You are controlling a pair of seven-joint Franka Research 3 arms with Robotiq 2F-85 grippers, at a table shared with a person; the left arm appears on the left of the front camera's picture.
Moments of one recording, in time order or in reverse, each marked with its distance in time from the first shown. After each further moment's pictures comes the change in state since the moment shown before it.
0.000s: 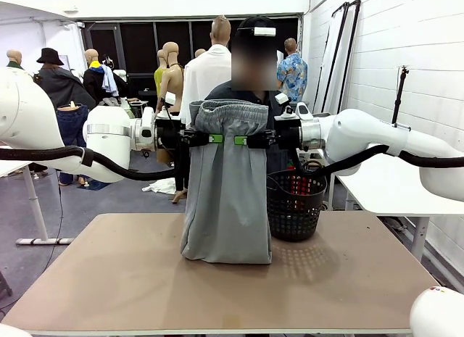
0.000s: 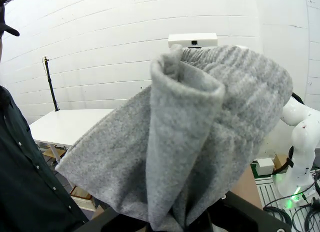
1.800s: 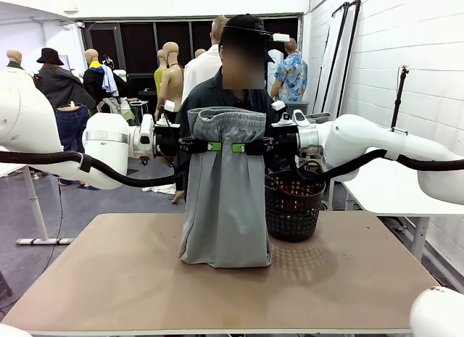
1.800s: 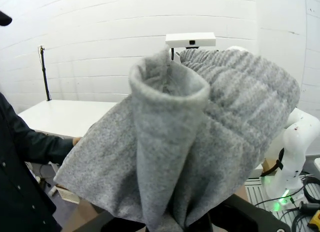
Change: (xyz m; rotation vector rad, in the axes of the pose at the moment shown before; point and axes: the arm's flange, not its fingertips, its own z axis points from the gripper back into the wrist) left arm -0.027 -0.008 0.004 -0.028 0.003 0.088; right arm -0.022 0.008 -0.011 0.038 0.019 -0.084
